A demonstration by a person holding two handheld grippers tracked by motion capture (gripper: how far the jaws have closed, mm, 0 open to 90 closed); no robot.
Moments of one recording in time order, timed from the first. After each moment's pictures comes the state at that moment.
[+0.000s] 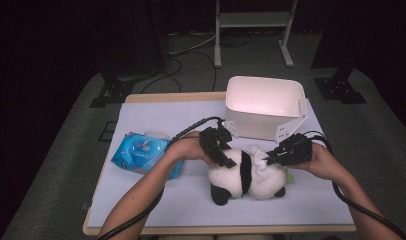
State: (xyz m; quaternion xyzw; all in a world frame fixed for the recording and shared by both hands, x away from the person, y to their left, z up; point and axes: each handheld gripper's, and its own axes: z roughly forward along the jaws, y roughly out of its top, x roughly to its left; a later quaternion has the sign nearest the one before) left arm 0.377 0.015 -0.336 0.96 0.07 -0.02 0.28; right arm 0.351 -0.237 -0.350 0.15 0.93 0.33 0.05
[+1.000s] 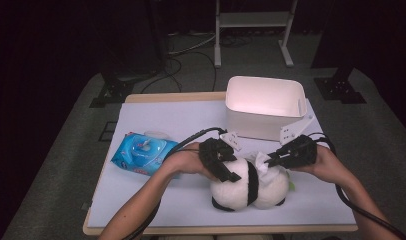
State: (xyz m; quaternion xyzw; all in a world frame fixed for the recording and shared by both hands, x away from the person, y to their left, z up) left arm 0.336 0.014 -0.327 0.95 0.04 -0.02 0.31; right arm 0.343 -0.240 -0.338 0.13 0.93 0.35 0.04
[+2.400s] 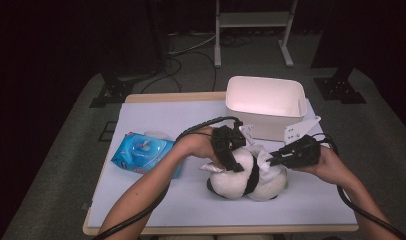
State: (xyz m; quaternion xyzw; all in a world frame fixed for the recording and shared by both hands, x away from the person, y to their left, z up) left arm 0.360 -0.018 -0.303 0.97 -0.04 0.02 0.23; right arm 0.337 -0.248 -0.337 0.14 0.92 0.37 0.06
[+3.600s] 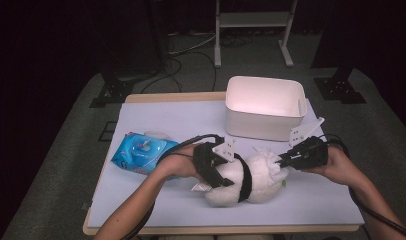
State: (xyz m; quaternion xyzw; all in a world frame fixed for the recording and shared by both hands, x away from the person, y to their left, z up) left arm 0.324 0.028 -0.329 0.95 -0.04 0.04 0.31; right arm 0.335 -0.264 -0.339 0.16 0.93 0.32 0.06
